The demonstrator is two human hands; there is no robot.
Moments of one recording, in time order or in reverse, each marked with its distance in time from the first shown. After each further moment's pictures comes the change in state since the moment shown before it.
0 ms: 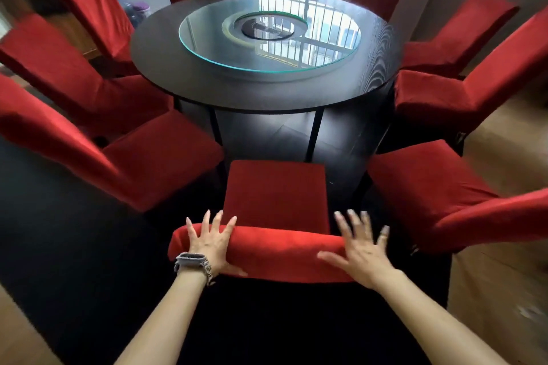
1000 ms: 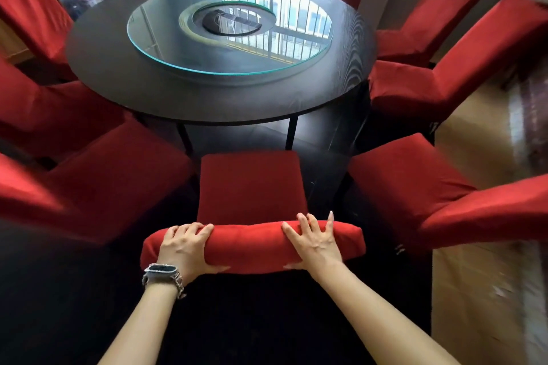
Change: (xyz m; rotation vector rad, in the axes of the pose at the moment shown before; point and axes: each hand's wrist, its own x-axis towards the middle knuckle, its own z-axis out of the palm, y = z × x) left_hand 0.098 -0.021 -0.044 -0.044 0.297 0.149; right_hand 0.110 -0.049 -0.026 -0.269 -0.041 -0.145
